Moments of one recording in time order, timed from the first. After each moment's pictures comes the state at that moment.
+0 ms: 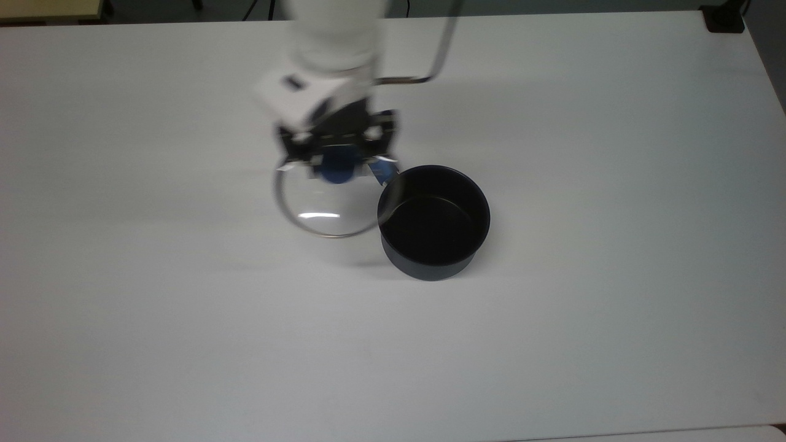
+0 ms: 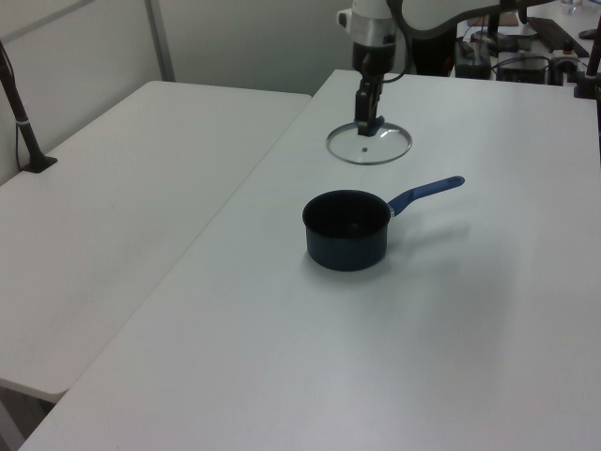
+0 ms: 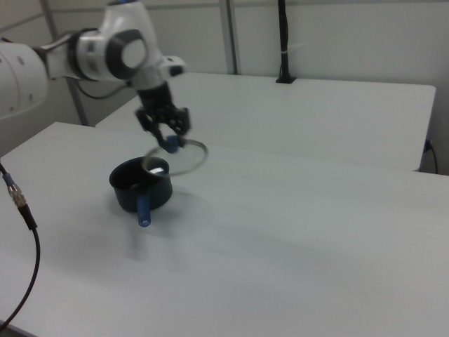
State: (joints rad) arm 0.11 0.37 -0.04 -1.40 -0.05 1.86 -0.05
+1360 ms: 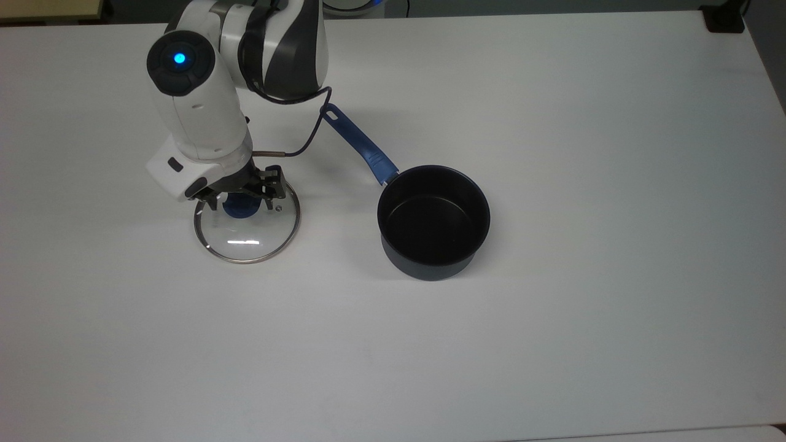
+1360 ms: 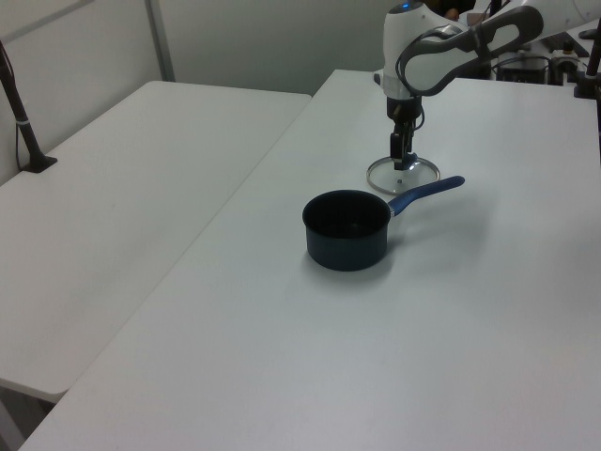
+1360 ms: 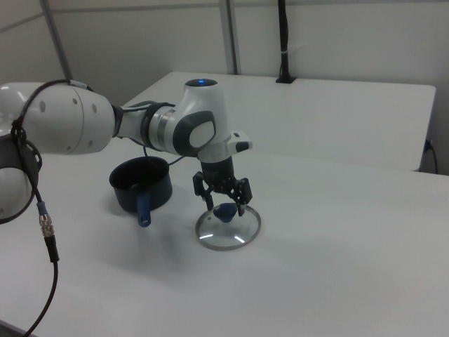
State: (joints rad) arm -0.11 0.49 -0.05 -1.61 -0.04 2.10 -0.21
